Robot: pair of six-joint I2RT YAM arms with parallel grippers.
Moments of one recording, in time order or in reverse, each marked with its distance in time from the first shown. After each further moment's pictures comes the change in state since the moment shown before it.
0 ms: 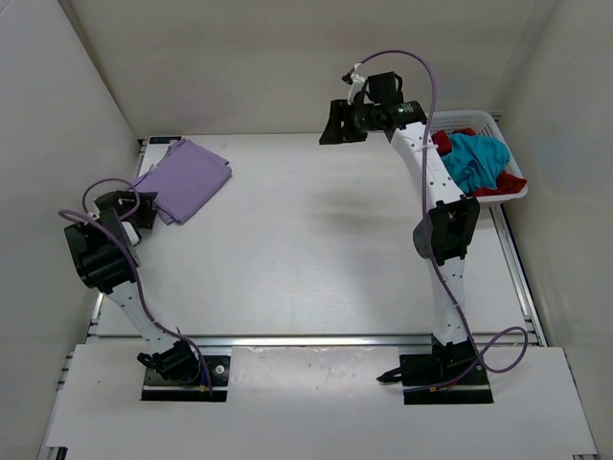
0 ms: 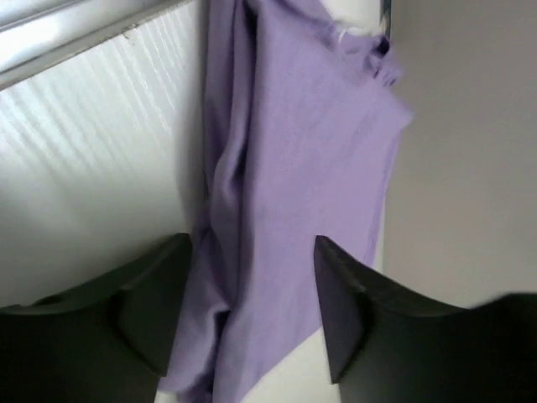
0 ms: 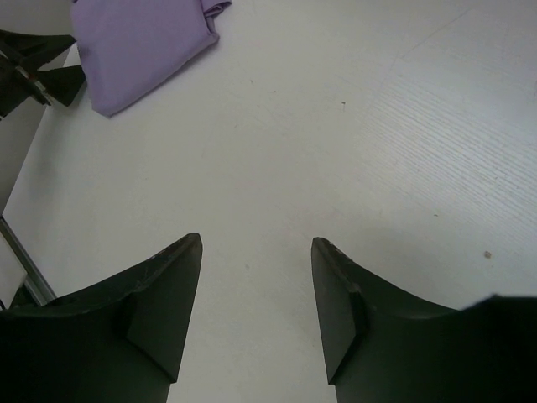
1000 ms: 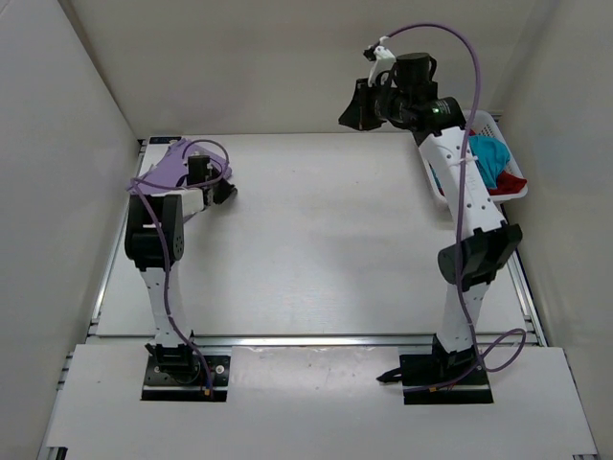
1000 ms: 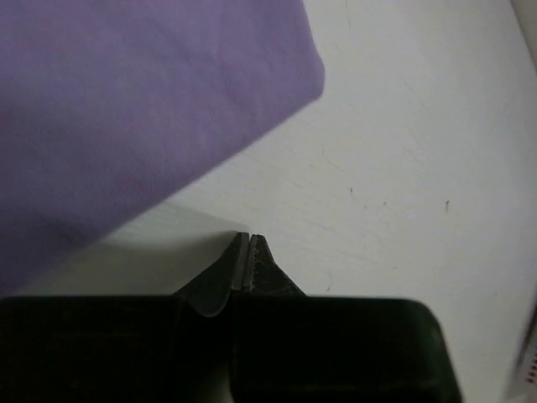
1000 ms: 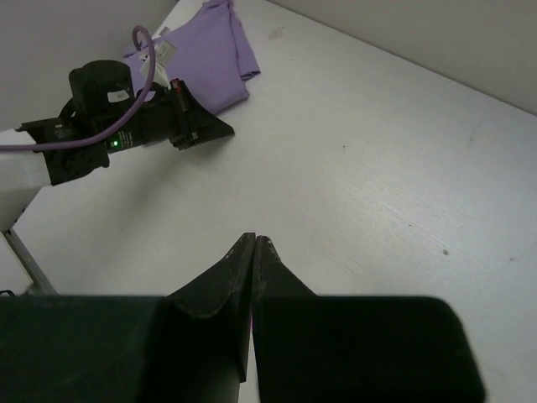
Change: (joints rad) left arm -0.535 0.077 0.287 -0.344 -0.167 0.317; right arm 0.008 -0.314 -0.161 0.046 0.060 -0.024
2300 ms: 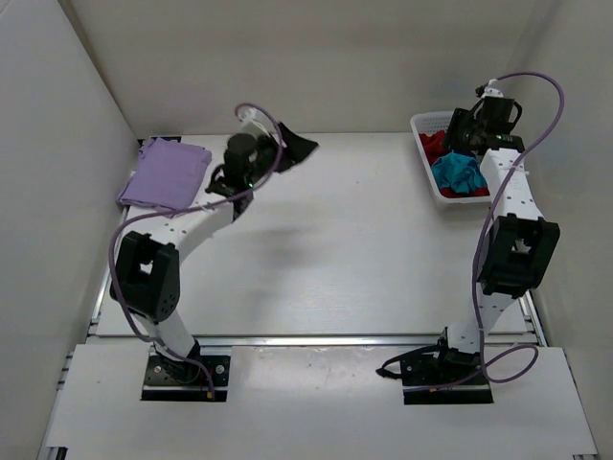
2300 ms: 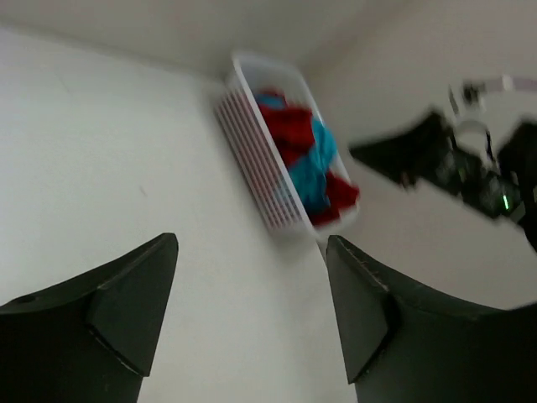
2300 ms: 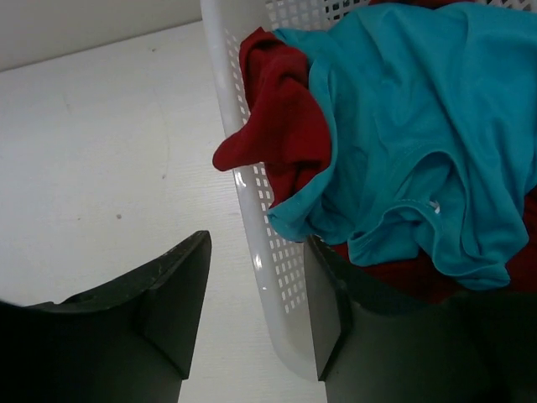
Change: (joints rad) left arm -0.353 -0.416 0.005 0.203 0.084 -0.068; right arm -0.474 -0.141 -0.599 0.348 0.344 0.008
